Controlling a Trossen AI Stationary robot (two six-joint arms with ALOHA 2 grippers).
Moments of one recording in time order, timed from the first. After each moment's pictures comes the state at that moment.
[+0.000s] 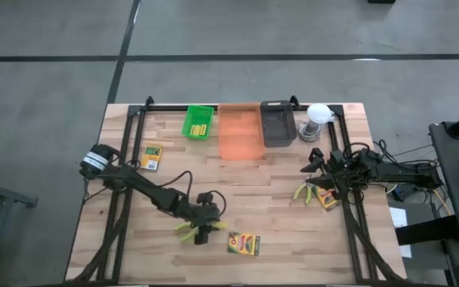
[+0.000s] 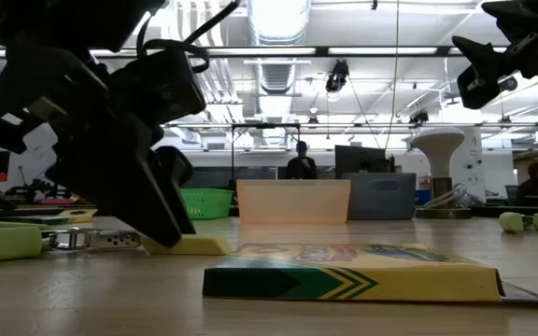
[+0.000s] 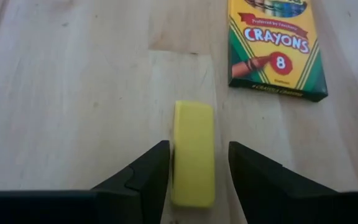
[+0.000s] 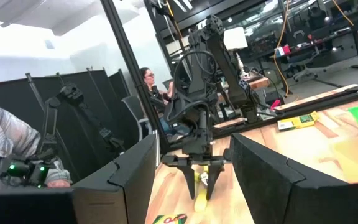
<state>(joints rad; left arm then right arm) -0.41 1.76 0.76 0.25 -0.09 -0.42 -0.02 0.04 0.01 0.24 -0.23 0.45</state>
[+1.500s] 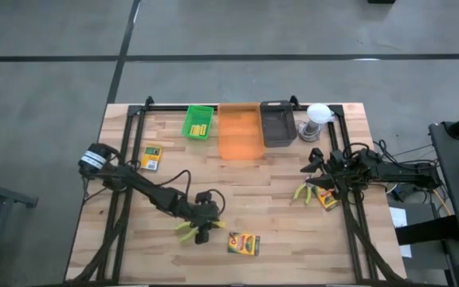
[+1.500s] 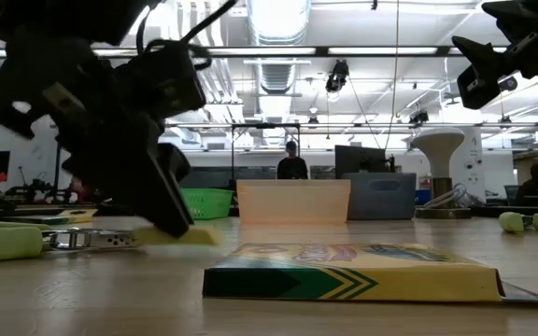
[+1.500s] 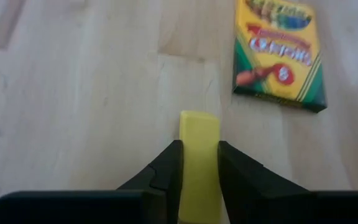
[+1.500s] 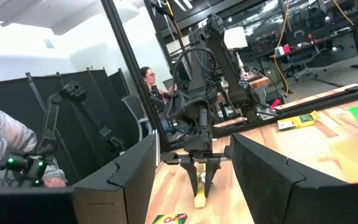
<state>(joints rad) -0.41 1.73 0.76 0.23 -0.11 -0.47 -0.02 0.04 0.01 0.24 -0.24 0.45</state>
